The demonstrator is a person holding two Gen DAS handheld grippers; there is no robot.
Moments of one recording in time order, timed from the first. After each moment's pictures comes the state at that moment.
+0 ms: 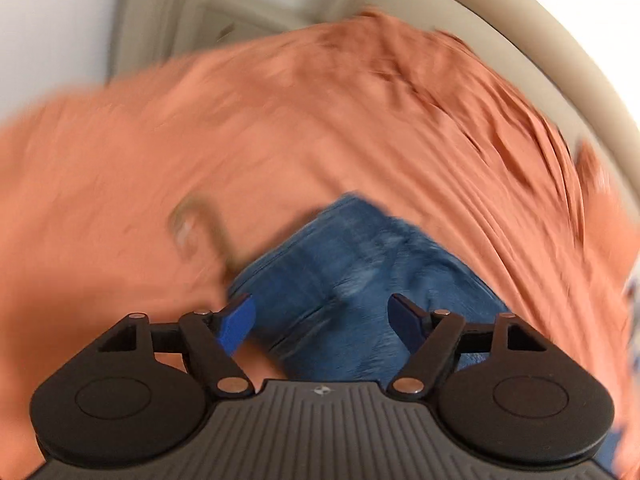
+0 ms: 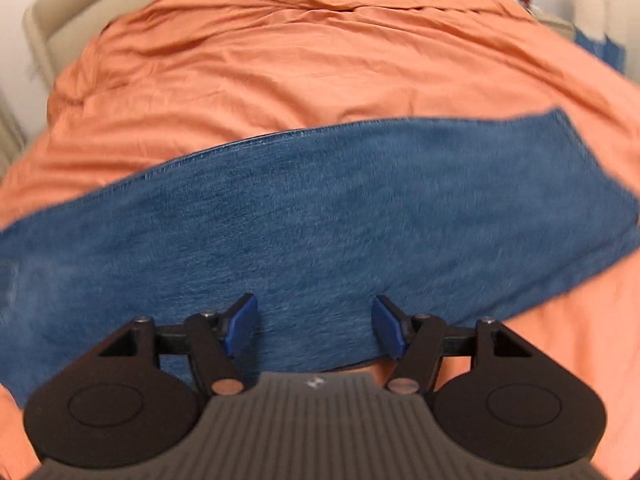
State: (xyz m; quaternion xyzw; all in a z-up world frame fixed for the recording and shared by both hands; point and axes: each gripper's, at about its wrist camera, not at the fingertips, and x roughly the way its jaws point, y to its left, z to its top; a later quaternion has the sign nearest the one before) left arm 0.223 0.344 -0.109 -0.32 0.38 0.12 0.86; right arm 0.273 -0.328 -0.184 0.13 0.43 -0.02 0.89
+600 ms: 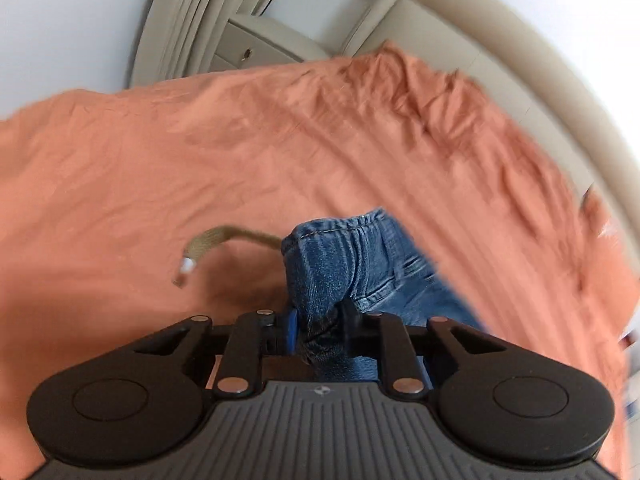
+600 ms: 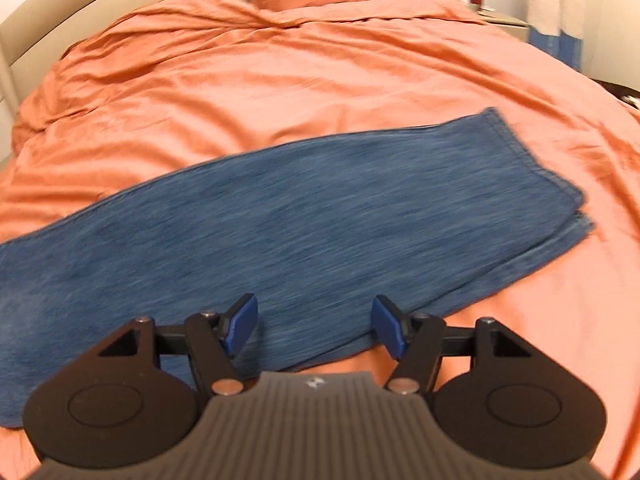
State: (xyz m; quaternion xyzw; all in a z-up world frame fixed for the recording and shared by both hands) left arm 0.254 0.341 -0.110 -0.30 0.34 0.15 0.88; right arm 0.260 -0.373 -0.165 0.13 0.42 -0.08 0.89
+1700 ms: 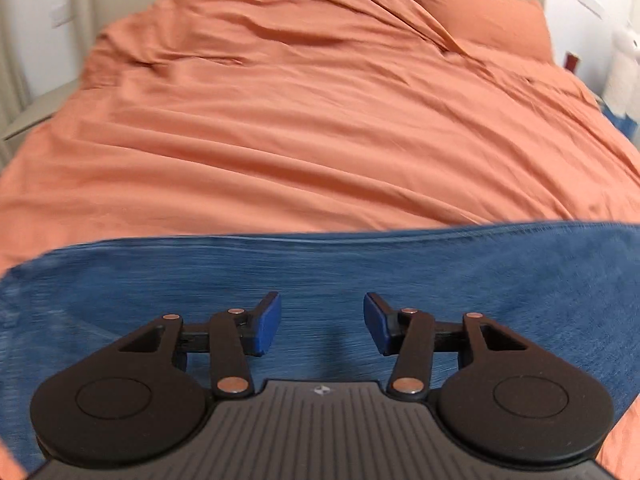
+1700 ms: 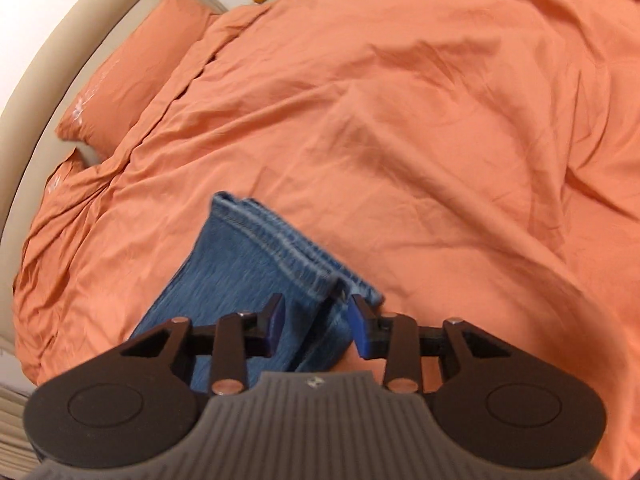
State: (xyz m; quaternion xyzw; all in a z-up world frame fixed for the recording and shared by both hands) left arm 0.362 0.023 -0.111 0.02 0.44 -0.06 0.90; right arm 0.235 -0.630 -0.208 0.44 0.35 -0.19 0.81
